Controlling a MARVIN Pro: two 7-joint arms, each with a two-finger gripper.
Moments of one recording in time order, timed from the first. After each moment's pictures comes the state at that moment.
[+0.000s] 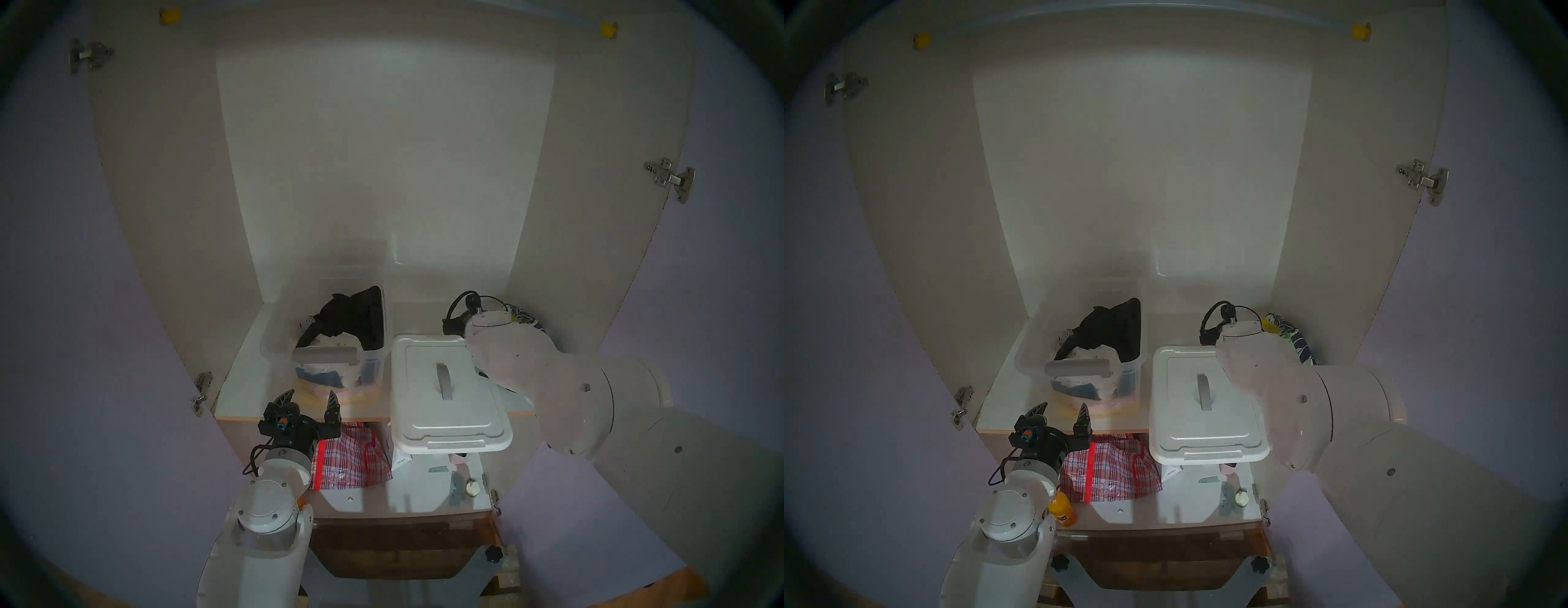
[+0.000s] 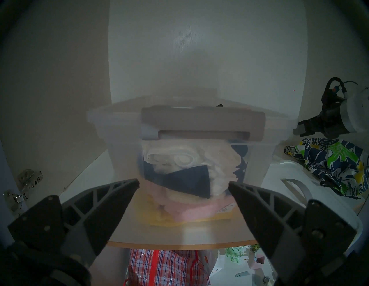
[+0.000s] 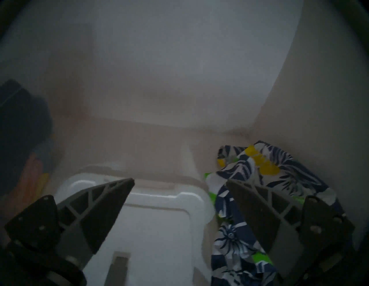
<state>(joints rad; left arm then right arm) 1.91 -1.56 -1.53 -1.77 -0.01 -0.01 0.04 -0.51 -1.57 1.63 -0.08 -0.18 0.19 0.07</state>
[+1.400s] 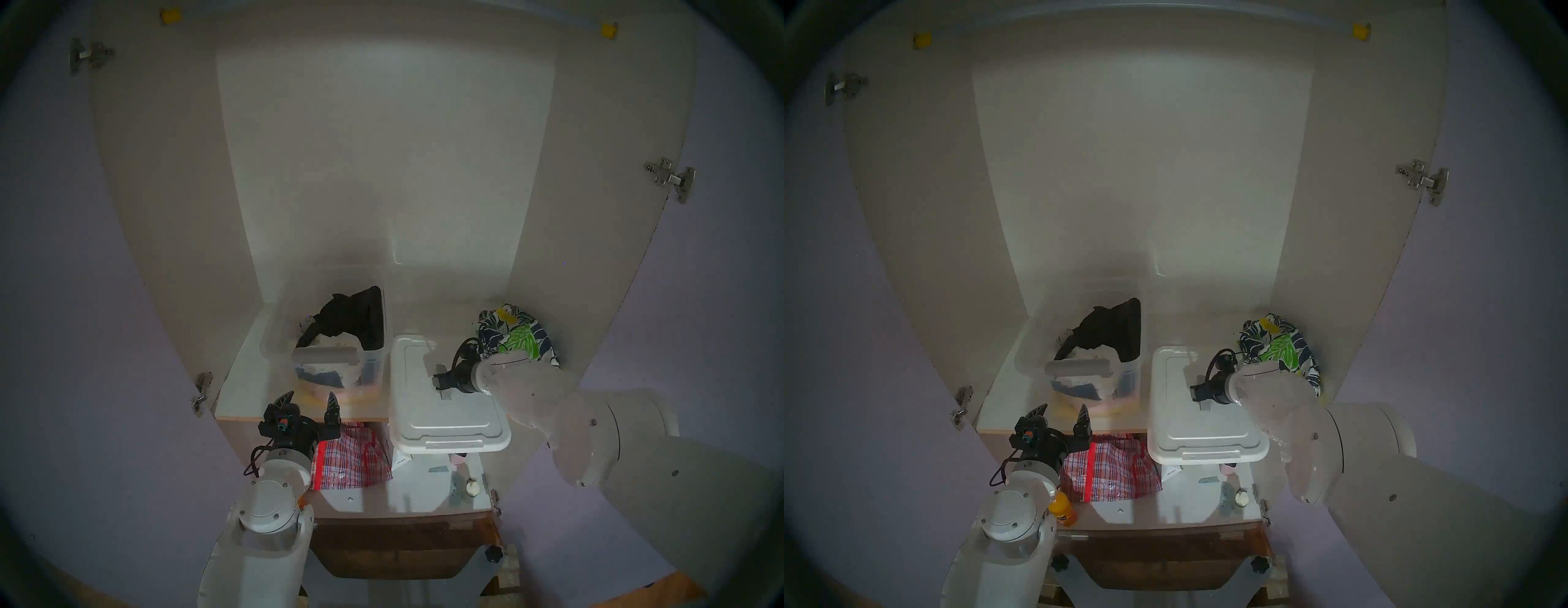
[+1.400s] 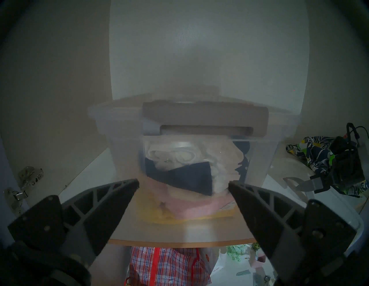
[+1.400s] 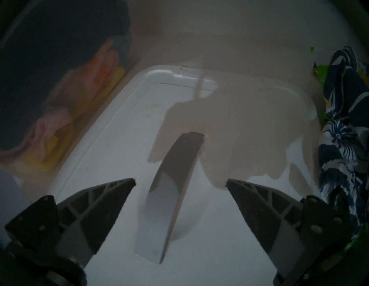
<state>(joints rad) 1.91 -1.57 -1.53 -1.76 -0.01 -0.01 0.05 -0.66 -1.53 1.60 -0.10 -0.22 0.18 0.44</state>
